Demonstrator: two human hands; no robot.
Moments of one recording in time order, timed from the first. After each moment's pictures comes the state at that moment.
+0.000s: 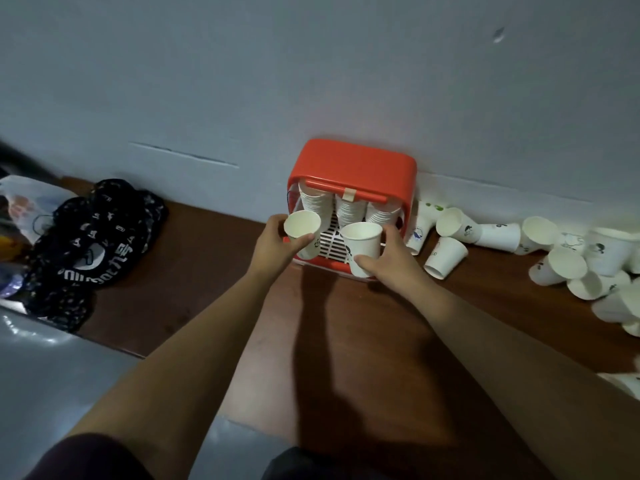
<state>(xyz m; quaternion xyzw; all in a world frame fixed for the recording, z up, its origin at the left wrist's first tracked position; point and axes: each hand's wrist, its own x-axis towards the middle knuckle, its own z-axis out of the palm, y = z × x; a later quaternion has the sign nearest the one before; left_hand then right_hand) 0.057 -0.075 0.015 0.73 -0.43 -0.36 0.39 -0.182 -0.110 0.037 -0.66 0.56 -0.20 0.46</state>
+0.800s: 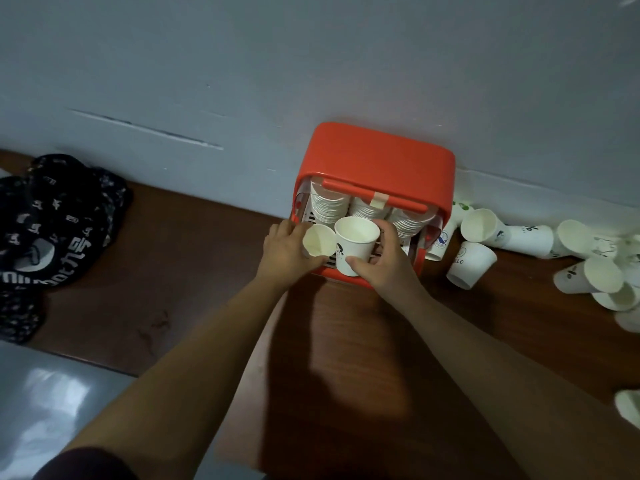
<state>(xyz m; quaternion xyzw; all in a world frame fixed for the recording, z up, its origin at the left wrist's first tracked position) 0.096 -0.130 -0.075 0.73 -0.63 -0.21 0.13 -0.116 -0.141 -0.022 -0.63 0.54 -0.28 0.48</state>
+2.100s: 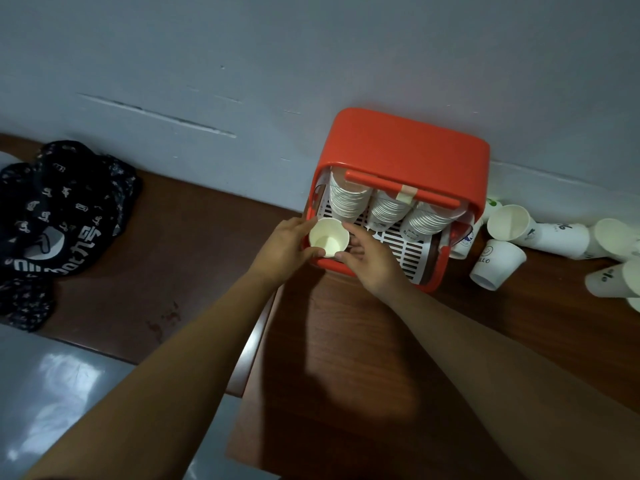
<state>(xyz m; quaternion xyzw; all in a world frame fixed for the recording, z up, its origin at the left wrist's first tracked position) 0.130 -0.125 -0.075 0.67 -0.66 -0.30 0.18 -0.072 -0.147 -0.065 -0.67 0.53 -0.18 0.48</state>
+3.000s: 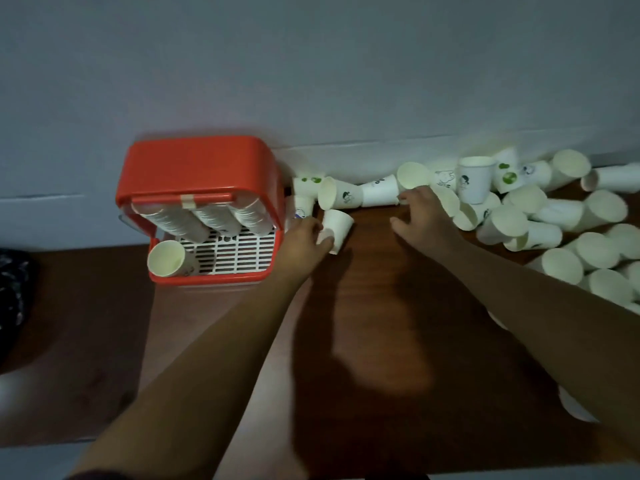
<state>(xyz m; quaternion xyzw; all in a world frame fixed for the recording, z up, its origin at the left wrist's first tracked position) -0.211 -0.151 -0.026 0.65 -0.65 -0.35 0.18 -0.464 -0.166 -0.022 -0.69 0.69 -0.15 0.18</state>
